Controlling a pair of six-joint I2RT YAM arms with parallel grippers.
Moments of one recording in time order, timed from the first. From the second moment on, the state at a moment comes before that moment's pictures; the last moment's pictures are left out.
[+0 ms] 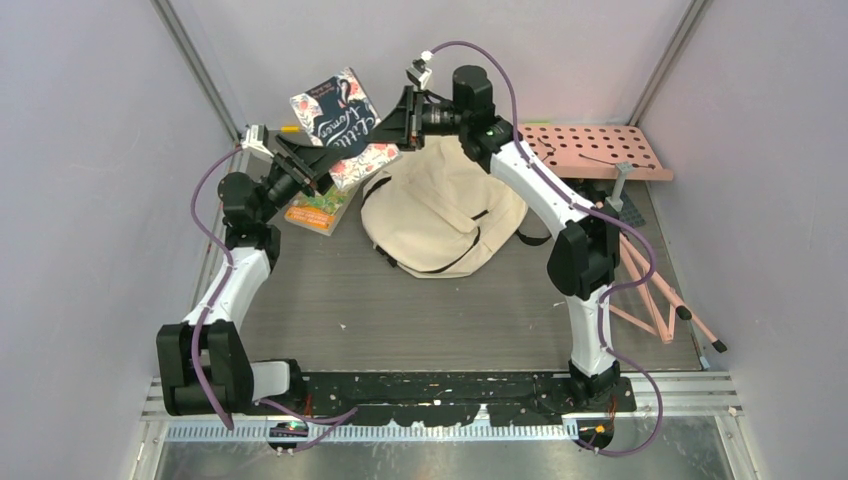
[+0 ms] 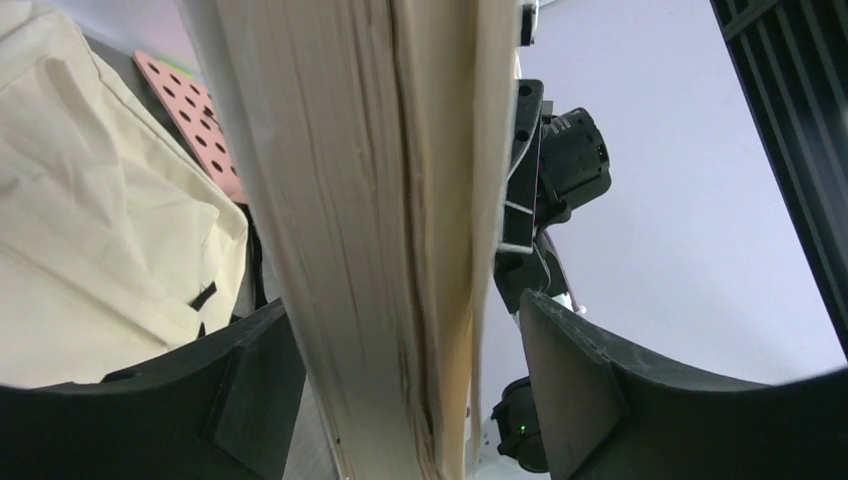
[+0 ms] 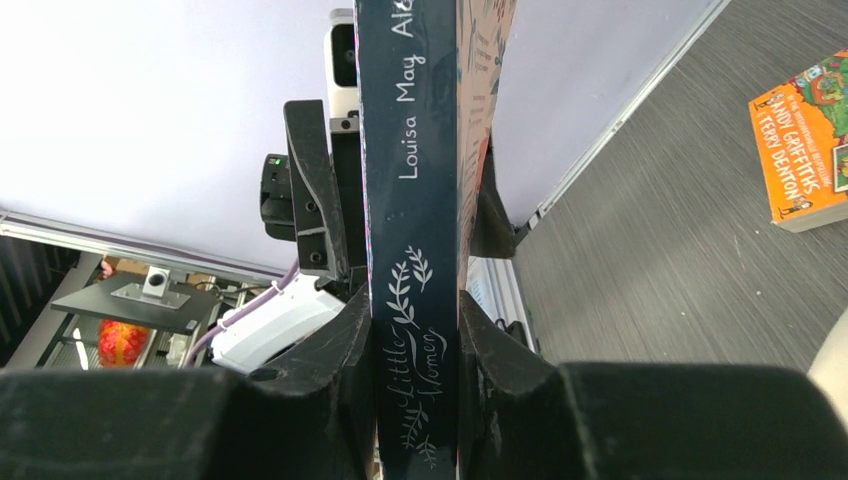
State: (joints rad) left arm 0.04 1.26 0.82 0.71 0.78 -1.39; right arm 0.54 2.09 2.06 -0.01 -0.95 1.06
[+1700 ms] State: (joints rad) left arm 0.22 1.27 1.09 -0.71 0.36 -0.63; right arm 0.85 2.26 1.99 -0.83 -0.04 -0.03
